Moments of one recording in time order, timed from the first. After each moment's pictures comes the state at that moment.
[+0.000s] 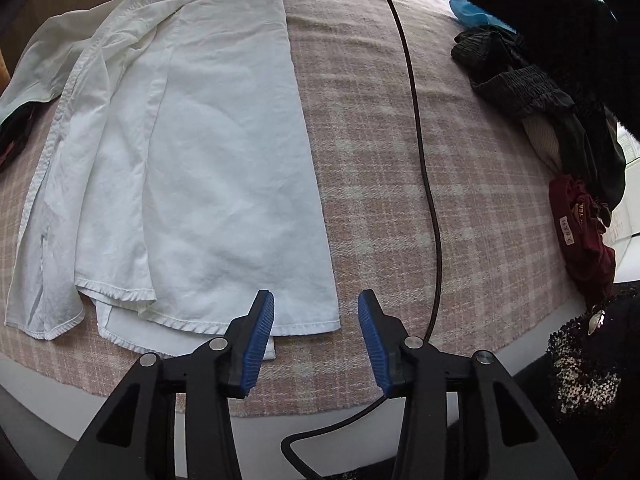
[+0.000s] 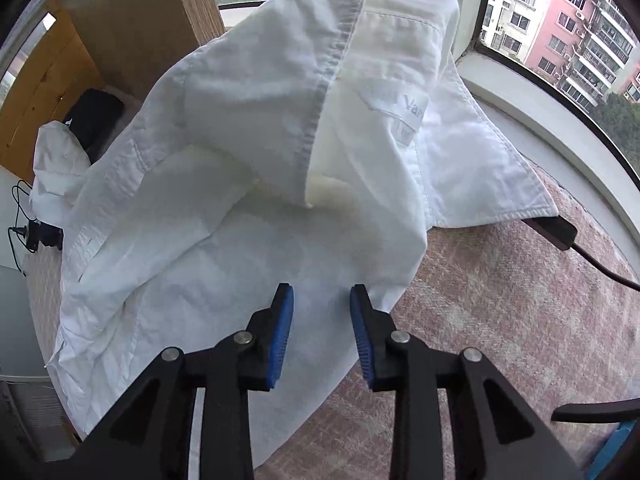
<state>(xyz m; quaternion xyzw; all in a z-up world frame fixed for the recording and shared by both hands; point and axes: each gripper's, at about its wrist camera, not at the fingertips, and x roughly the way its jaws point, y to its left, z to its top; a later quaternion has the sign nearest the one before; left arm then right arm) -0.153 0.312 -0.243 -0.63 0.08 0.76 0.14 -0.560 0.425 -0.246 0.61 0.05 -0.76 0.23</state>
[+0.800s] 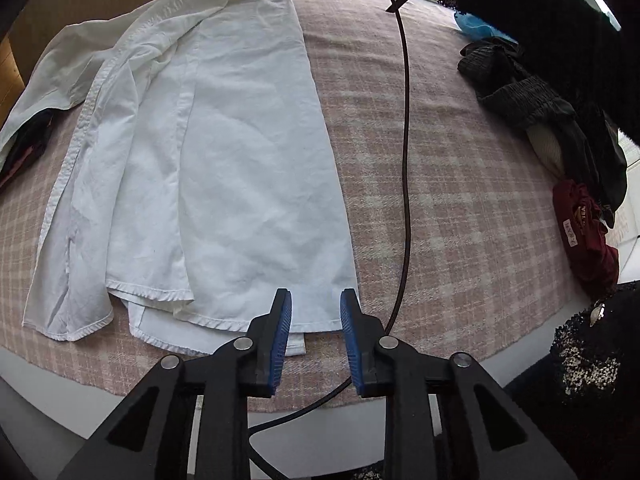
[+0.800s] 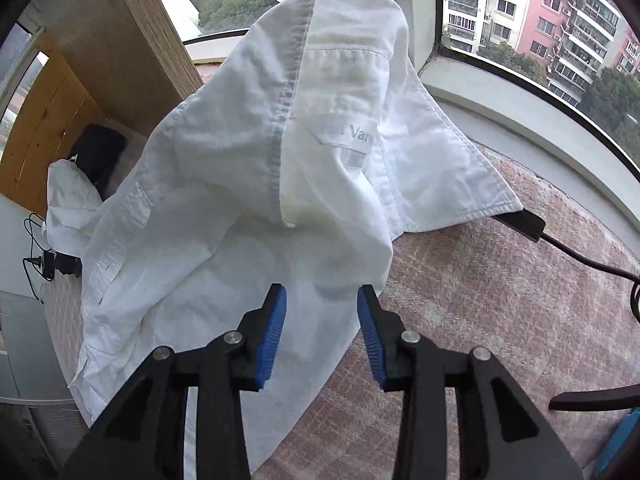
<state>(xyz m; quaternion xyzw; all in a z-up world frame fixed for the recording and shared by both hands) -0.151 0.301 -0.233 -0.61 0.07 0.78 0.14 -0.551 0.443 -0.228 0.61 -0.01 -0.76 0.22</state>
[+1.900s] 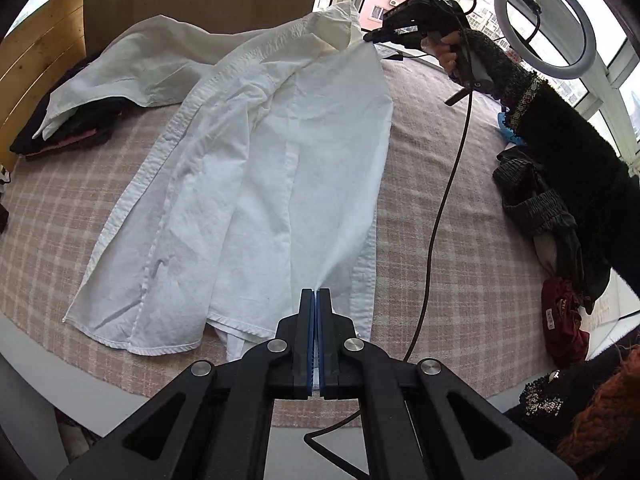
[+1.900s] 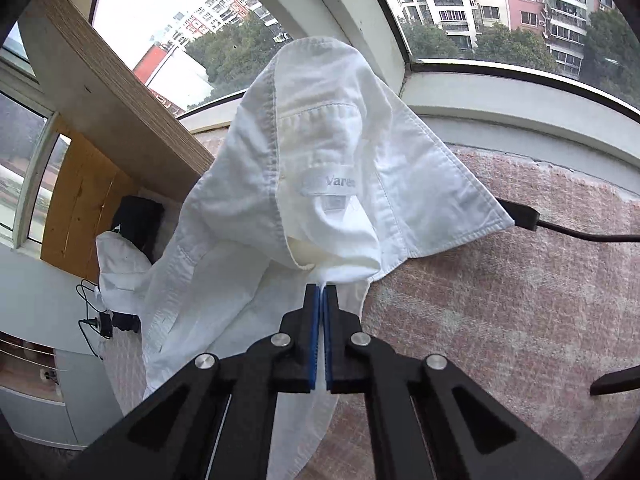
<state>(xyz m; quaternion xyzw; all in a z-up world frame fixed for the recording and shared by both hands) -0.190 0.187 -0.160 -0.55 -0.06 0.83 0.08 -0.567 0.519 -0.163 0.55 -0.17 -0.78 0.24</state>
